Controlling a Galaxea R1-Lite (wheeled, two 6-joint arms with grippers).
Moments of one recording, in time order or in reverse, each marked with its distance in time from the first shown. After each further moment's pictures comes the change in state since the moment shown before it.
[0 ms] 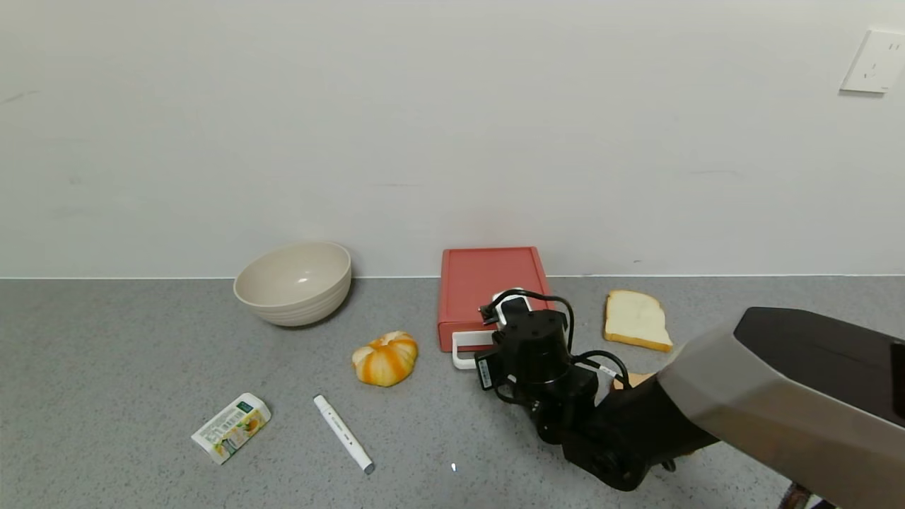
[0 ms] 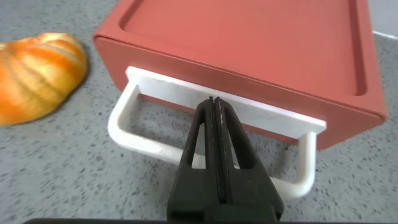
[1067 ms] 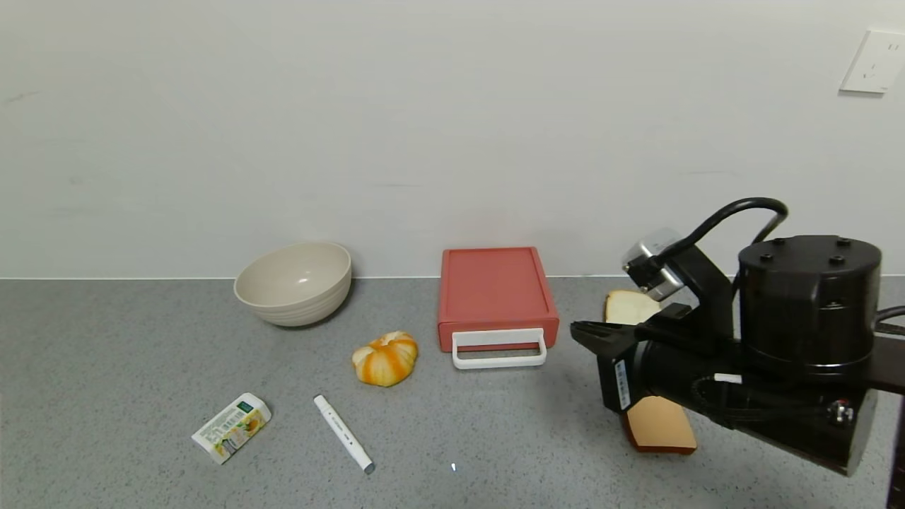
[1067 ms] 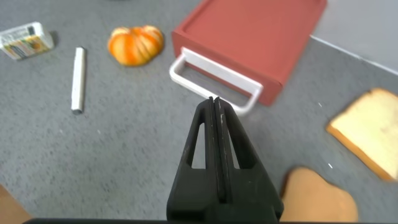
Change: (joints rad) left arm 0.000 0.000 0.000 0.000 0.002 -0.005; right arm -0.050 -0.709 0.374 0.357 0.331 -0.030
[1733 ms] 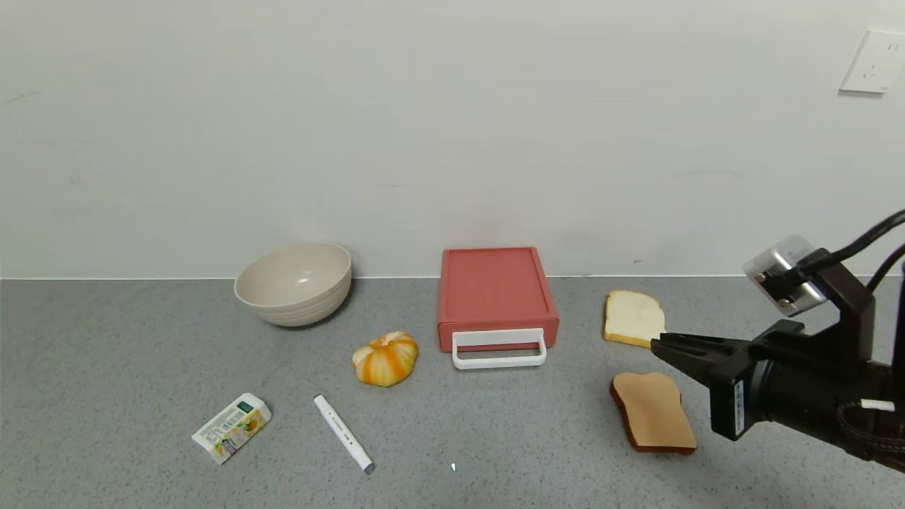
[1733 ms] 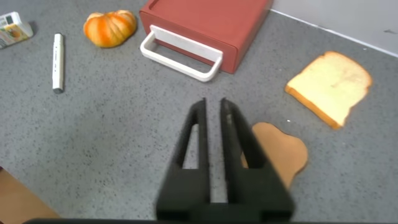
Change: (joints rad) left arm 0.000 0.000 0.000 0.000 0.001 0.000; right arm -0.144 -0.232 0.159 0.087 0.082 -0.008
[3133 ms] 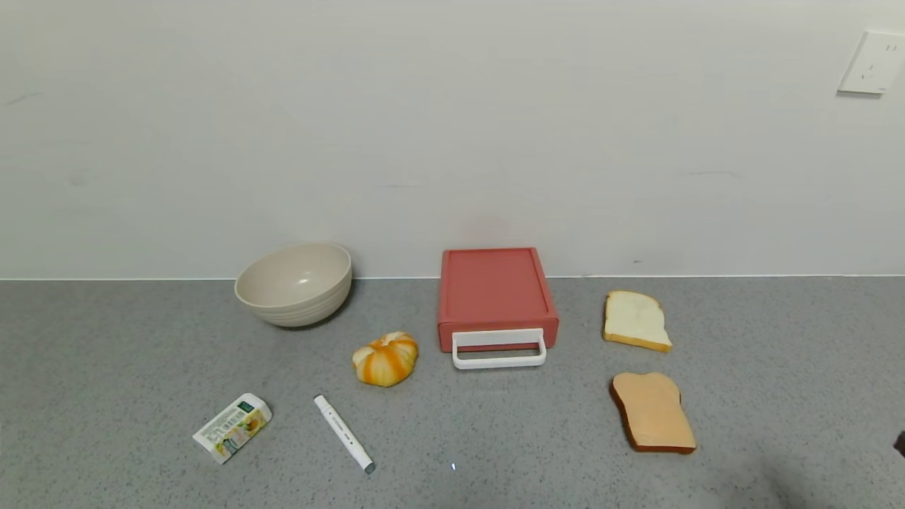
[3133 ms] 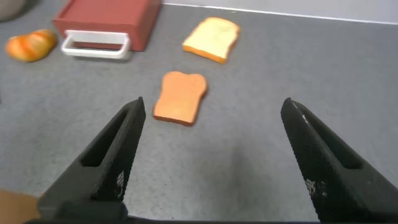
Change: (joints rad) left arm 0.000 0.000 0.000 0.000 -0.001 0.000; right arm -0.315 -0.703 0.182 0.420 -0.056 0.041
